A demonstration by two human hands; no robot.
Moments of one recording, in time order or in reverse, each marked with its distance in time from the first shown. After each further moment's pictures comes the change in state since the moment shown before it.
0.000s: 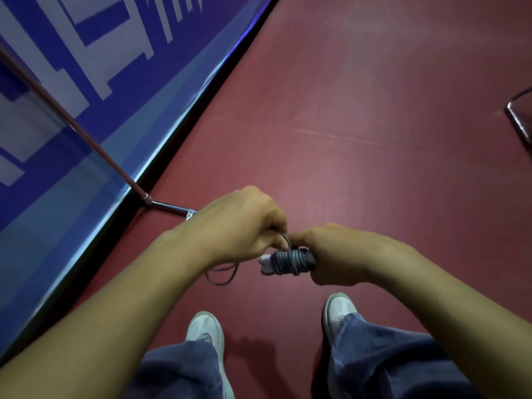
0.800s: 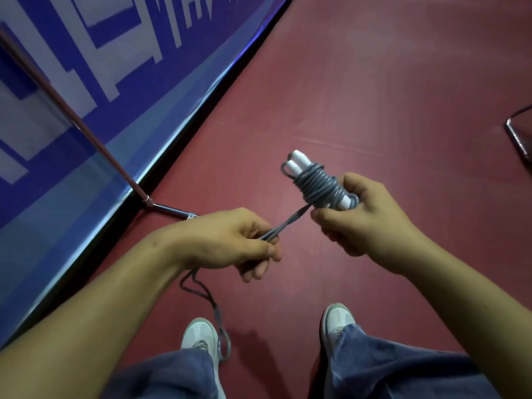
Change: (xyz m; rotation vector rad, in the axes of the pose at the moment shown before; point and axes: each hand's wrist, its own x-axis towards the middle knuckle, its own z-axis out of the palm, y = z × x) left_hand -0.021 -0.011 -0.007 -0.806 -0.354 -0.328; right_hand -0.016 0.000 -0.029 1.003 0.536 0.052
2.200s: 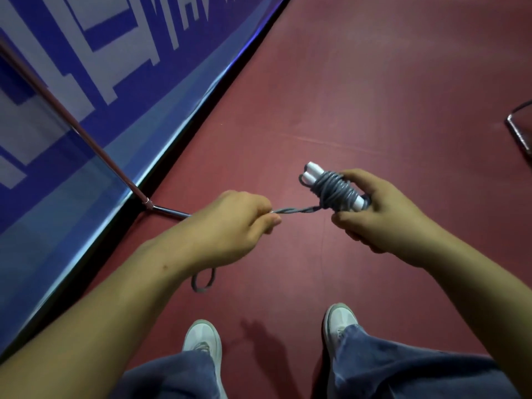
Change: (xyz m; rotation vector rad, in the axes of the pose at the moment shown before) left_hand 0.005 0.015 0.000 0.638 0.451 0.119; right_hand 0.006 0.010 -0.027 -0.230 -0.016 0.027
